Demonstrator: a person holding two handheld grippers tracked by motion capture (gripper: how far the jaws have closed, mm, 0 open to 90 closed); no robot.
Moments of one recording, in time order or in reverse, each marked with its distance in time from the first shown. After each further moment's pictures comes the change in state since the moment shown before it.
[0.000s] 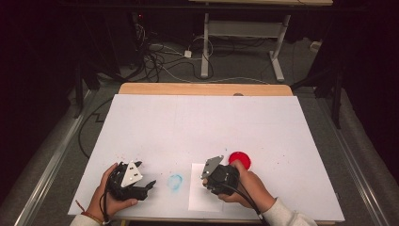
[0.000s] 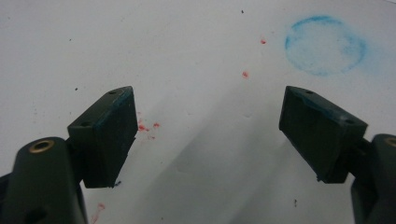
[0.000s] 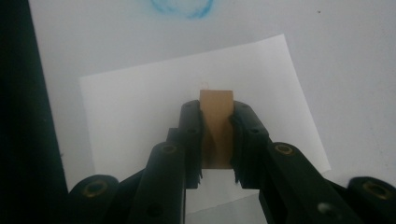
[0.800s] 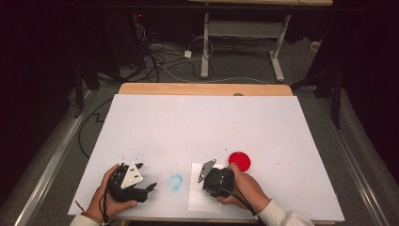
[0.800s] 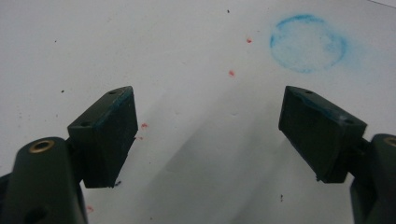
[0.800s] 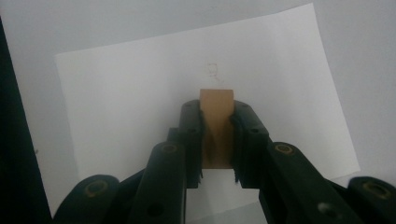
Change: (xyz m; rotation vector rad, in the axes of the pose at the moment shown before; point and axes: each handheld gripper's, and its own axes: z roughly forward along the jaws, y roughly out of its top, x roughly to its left) left arm -0.002 -0.001 -0.001 -0.002 -0.039 0.015; right arm 0.003 -0.002 0.021 0.070 -0.003 -0.014
